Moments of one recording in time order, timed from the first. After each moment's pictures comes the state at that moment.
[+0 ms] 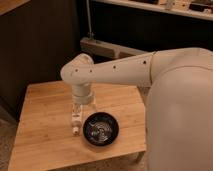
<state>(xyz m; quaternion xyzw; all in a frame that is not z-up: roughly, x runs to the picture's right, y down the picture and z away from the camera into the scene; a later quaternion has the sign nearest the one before) -0.102 0.096 0.705 -0.26 0.23 0.64 0.68</state>
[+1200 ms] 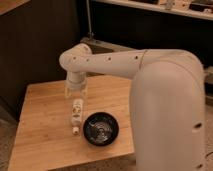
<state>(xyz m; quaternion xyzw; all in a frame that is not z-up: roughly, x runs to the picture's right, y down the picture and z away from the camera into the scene) -0.166 0.029 0.751 -0.29 0.15 0.68 0.66</state>
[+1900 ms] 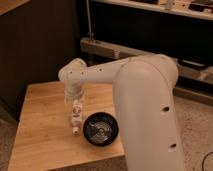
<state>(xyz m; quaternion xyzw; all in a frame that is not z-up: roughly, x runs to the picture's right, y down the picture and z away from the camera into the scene) -0.180 0.077 0.818 -0.28 0.15 0.68 0.67</state>
